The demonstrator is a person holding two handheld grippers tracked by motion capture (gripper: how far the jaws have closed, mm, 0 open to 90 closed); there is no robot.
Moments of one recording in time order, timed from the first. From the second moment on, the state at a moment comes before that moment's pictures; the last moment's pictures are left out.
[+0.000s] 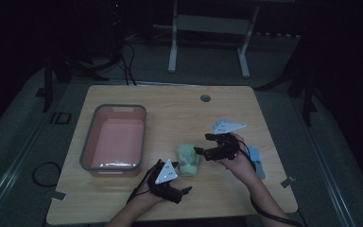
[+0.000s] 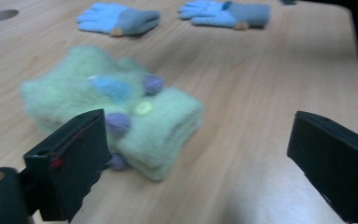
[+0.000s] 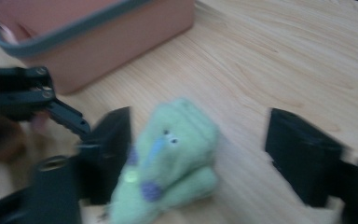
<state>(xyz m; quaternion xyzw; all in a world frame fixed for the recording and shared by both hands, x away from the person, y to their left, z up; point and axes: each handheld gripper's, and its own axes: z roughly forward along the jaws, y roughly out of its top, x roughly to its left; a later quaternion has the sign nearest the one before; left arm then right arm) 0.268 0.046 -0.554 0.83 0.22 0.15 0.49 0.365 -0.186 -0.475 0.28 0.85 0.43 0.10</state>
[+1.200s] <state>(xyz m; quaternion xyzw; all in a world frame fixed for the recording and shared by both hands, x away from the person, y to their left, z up) 0.293 0.020 -0.566 0.89 0.15 0.22 0.37 0.418 -0.145 -0.547 0.32 0.87 0.36 -0.09</state>
